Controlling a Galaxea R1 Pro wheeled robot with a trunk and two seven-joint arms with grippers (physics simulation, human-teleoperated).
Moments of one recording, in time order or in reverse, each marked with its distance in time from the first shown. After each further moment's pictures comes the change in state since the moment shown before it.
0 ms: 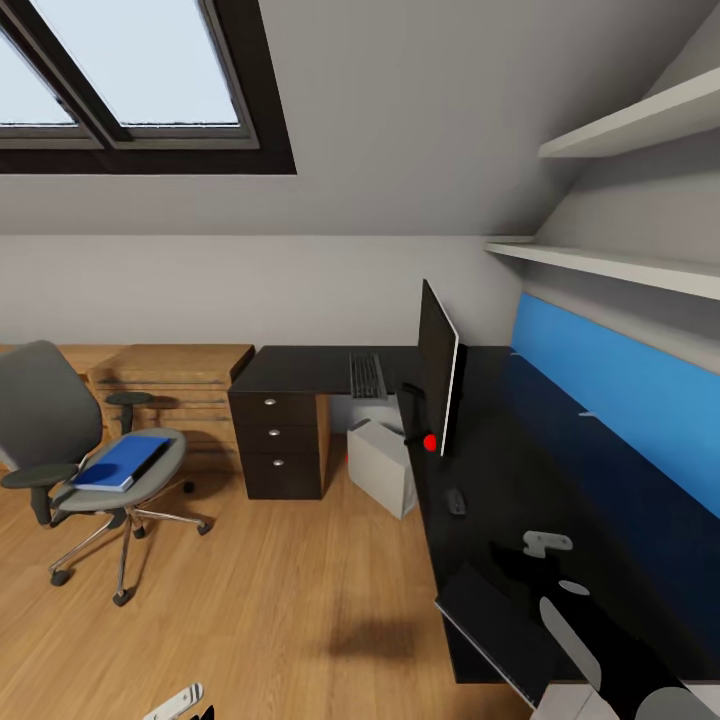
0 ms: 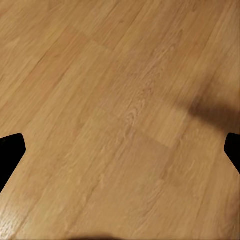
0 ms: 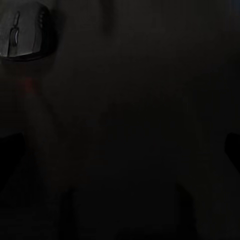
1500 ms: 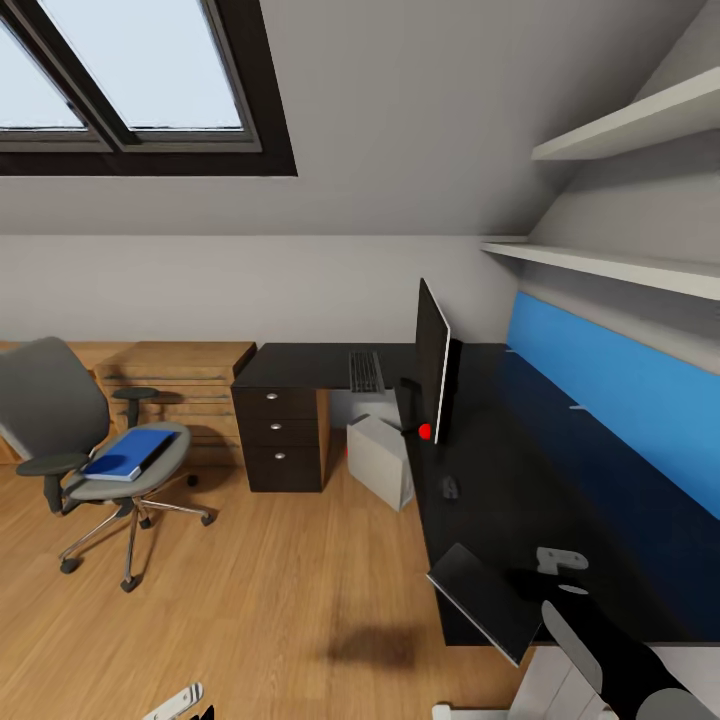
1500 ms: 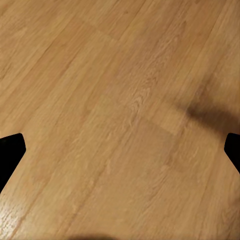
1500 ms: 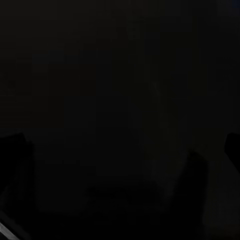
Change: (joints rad) left arm 0.000 0.000 0.000 0.000 0.000 0.000 0.000; right arm -0.001 0.001 -0.009 0.031 0.001 0.164 -0.149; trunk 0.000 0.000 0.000
